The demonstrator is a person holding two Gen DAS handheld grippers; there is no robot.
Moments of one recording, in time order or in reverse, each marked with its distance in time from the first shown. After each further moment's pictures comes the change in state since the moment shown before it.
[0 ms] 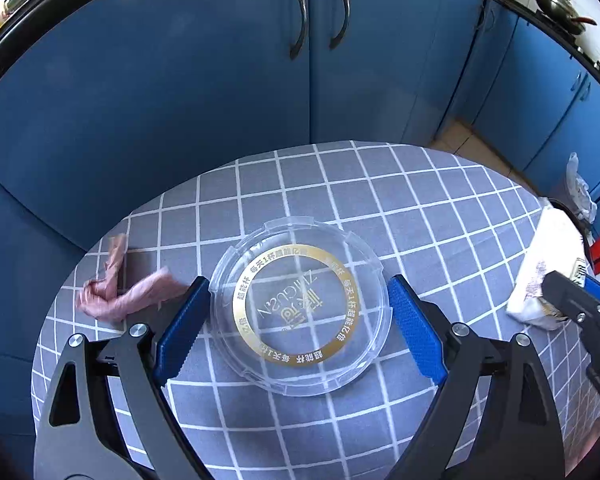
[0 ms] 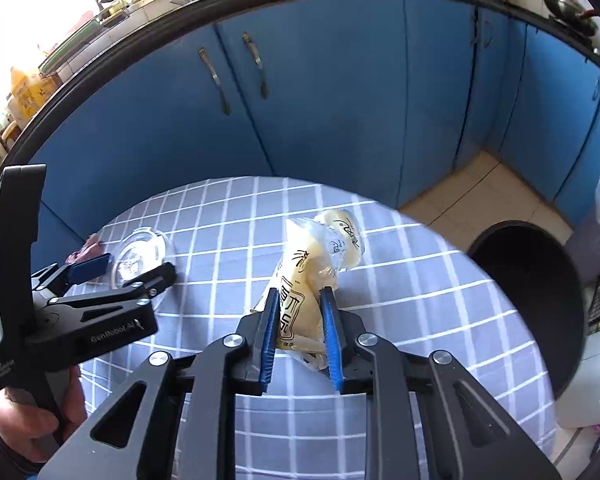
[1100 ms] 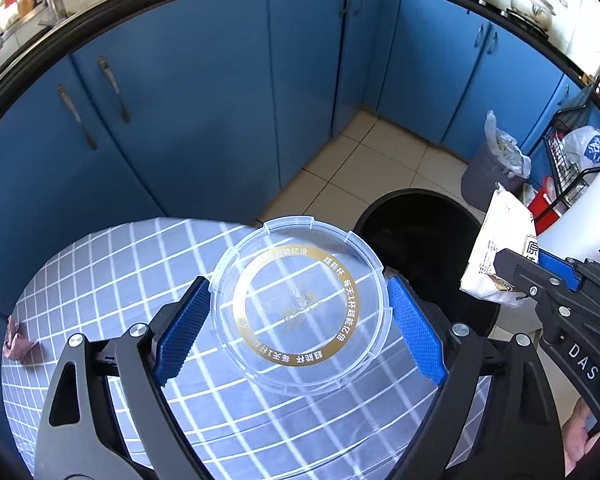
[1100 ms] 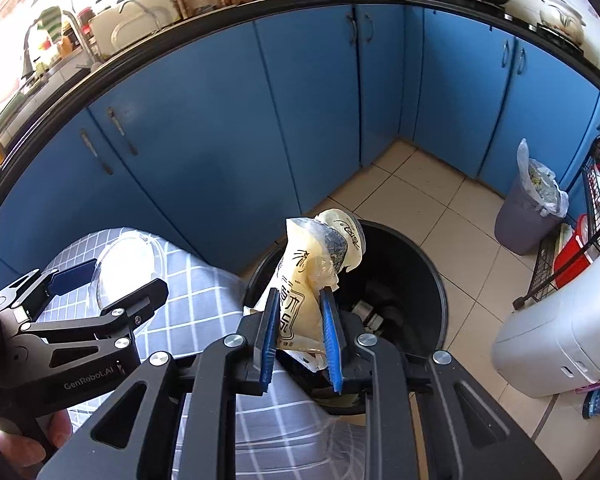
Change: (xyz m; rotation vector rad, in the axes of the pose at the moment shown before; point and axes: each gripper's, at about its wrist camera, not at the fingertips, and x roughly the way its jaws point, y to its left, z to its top) left arm -0.038 -0.220 0.021 0.235 -0.034 -0.177; right arm -0.073 -0.165 -0.002 0.161 -0.044 -0.151
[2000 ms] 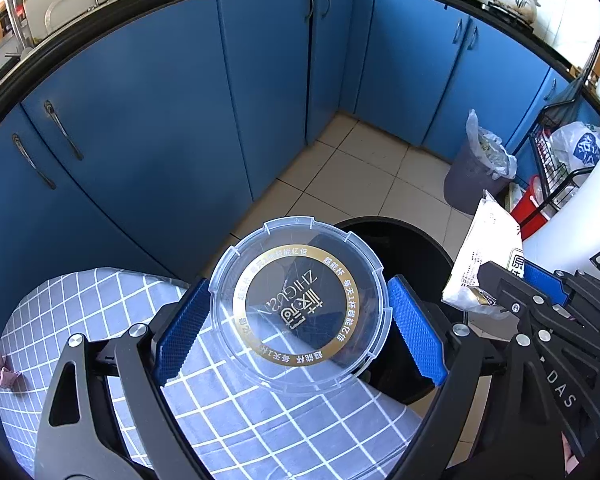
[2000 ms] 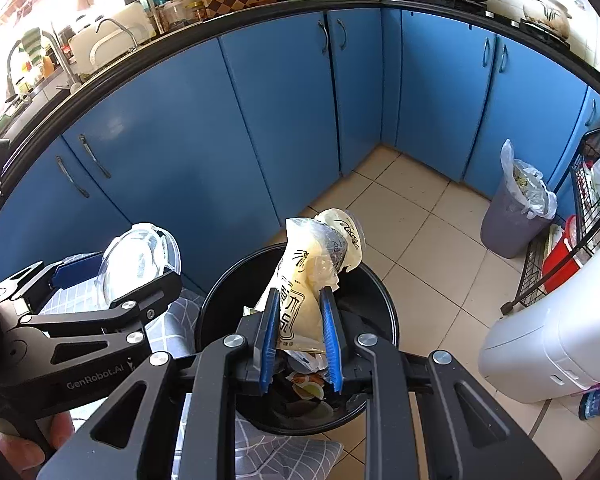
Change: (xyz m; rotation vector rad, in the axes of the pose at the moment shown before) left arm 0.012 -0.064 0.033 0.034 -0.002 -0.030; right arm -0.002 -0.047 0.017 0.028 -0.021 -0.026
